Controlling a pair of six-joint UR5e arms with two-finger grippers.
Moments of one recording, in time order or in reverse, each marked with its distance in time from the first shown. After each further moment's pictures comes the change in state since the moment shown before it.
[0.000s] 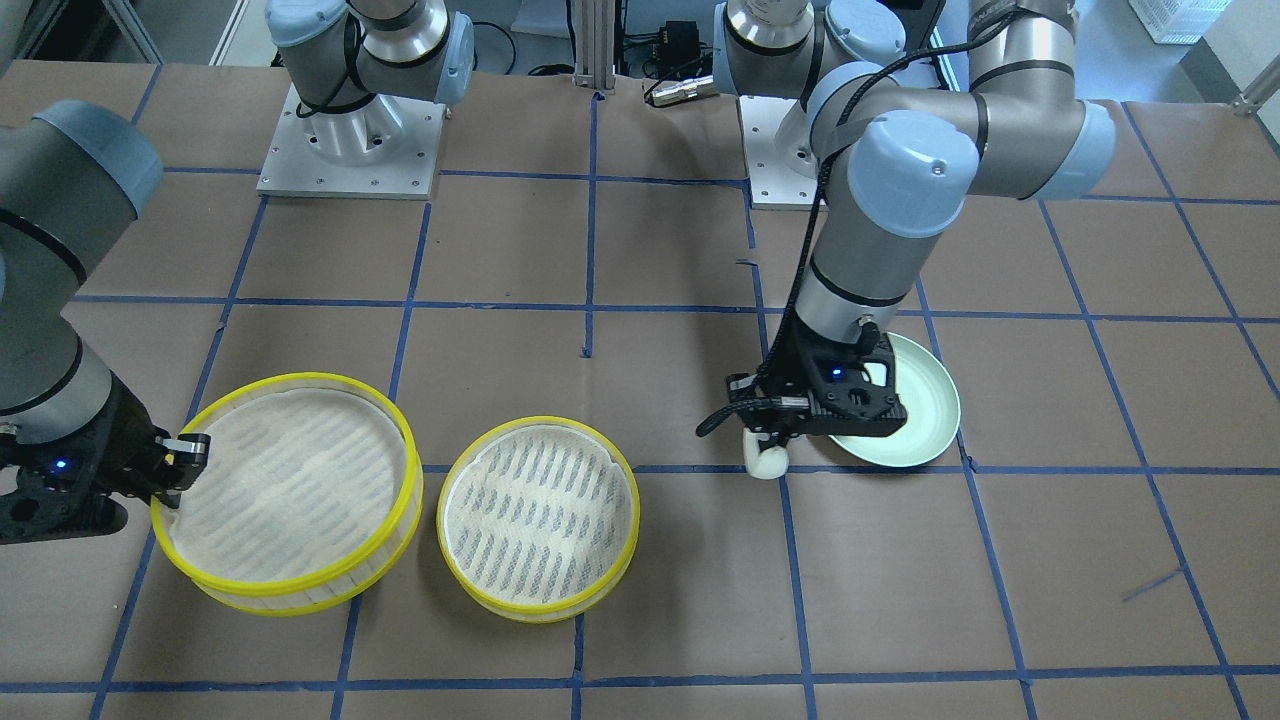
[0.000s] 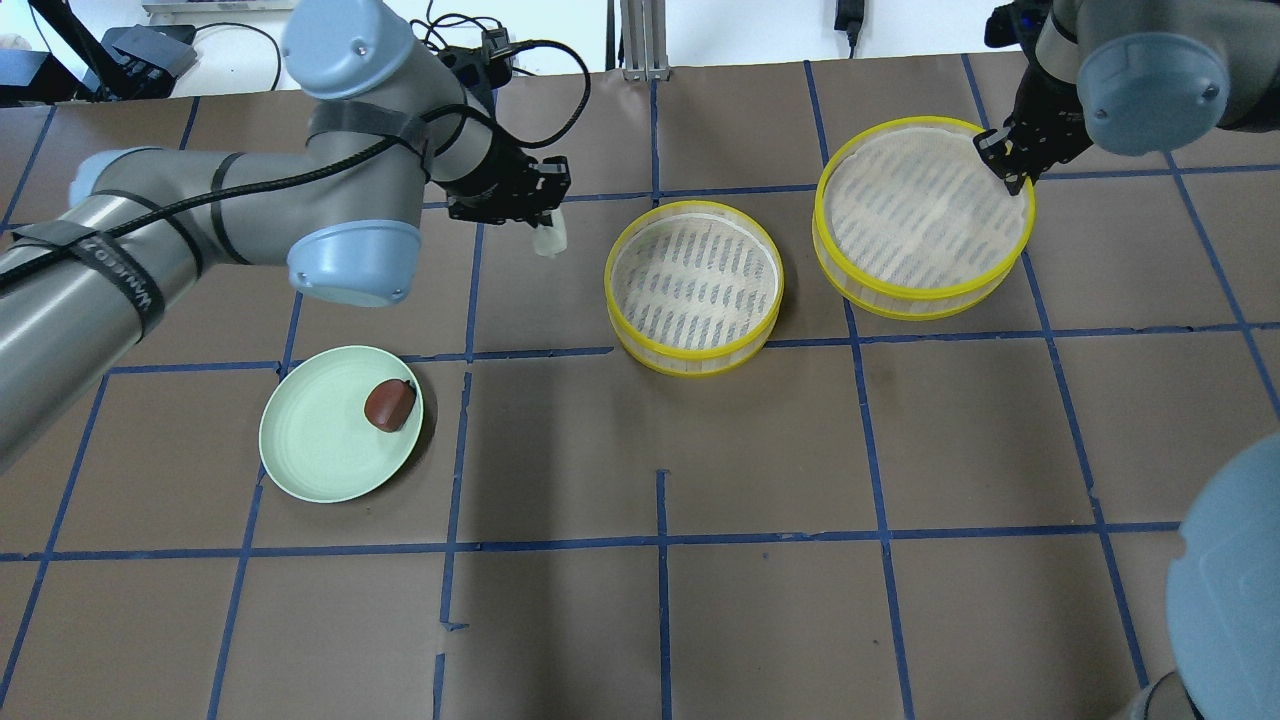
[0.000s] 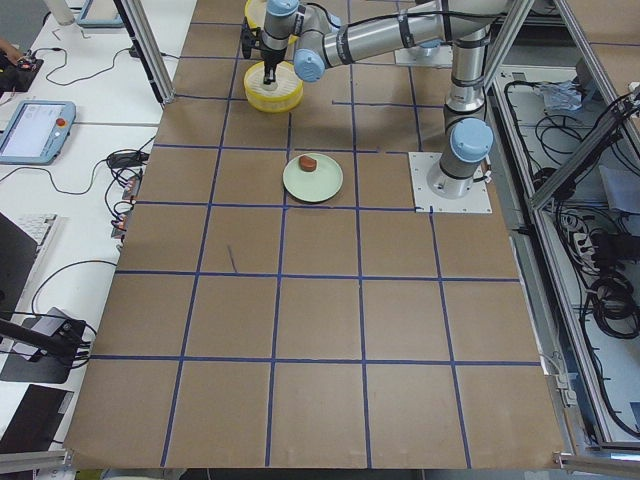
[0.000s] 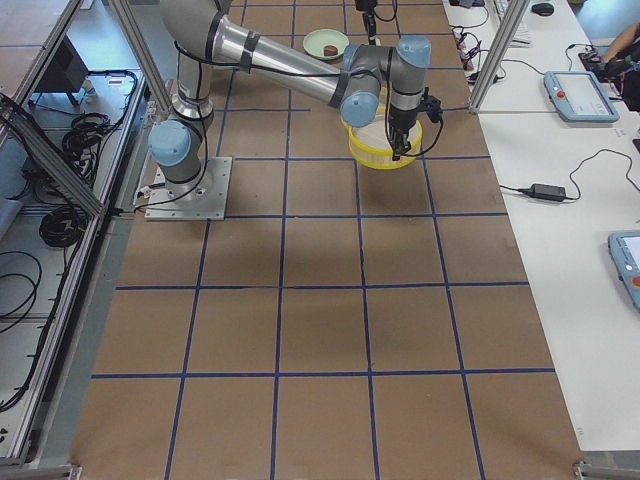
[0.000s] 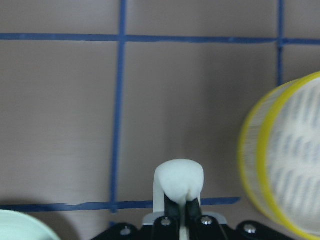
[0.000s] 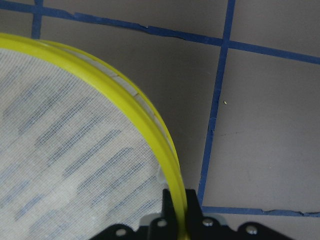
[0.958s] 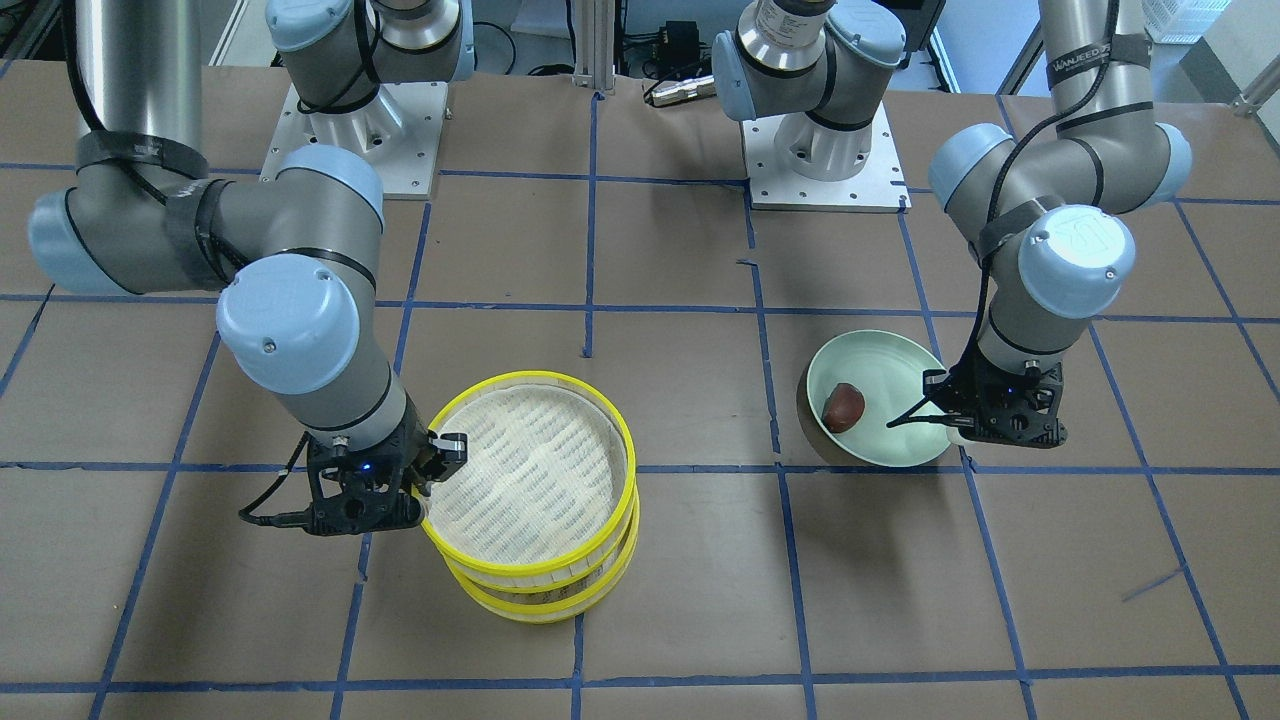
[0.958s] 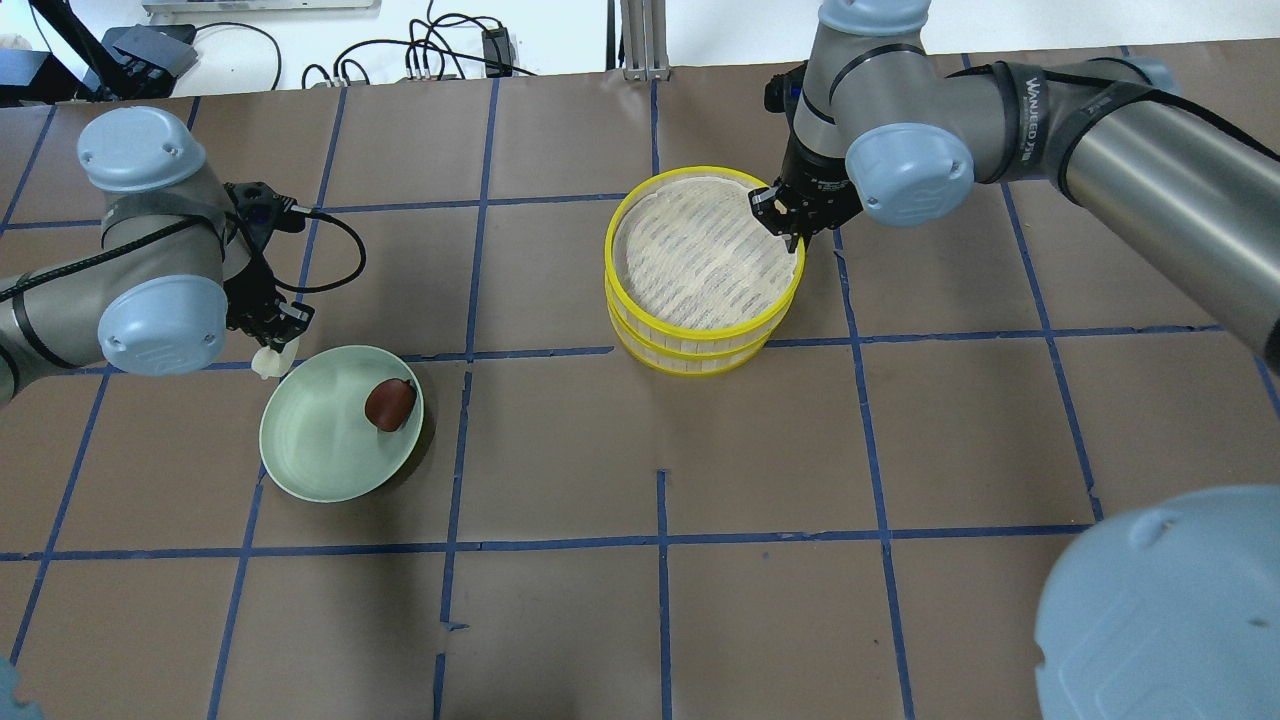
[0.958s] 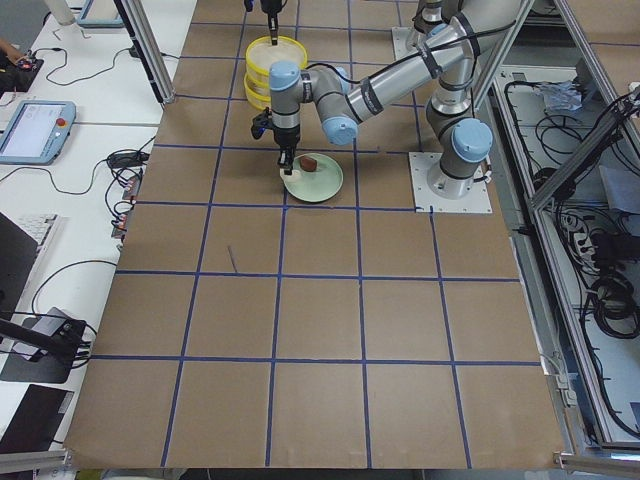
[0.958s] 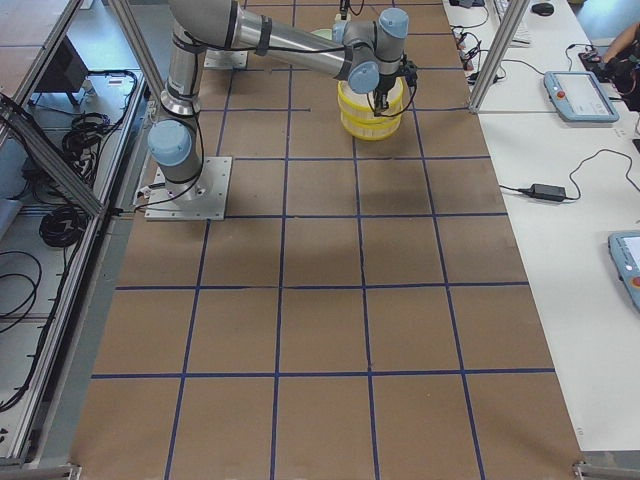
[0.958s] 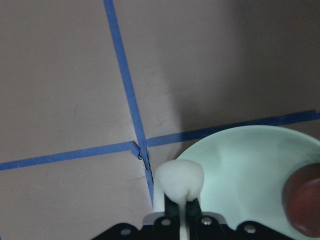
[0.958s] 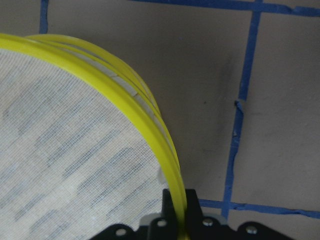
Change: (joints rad) left arm 0.401 0.123 -0.243 -0.111 0.350 0.772; right arm 0.267 0.021 0.018 -0.008 0.183 0.303
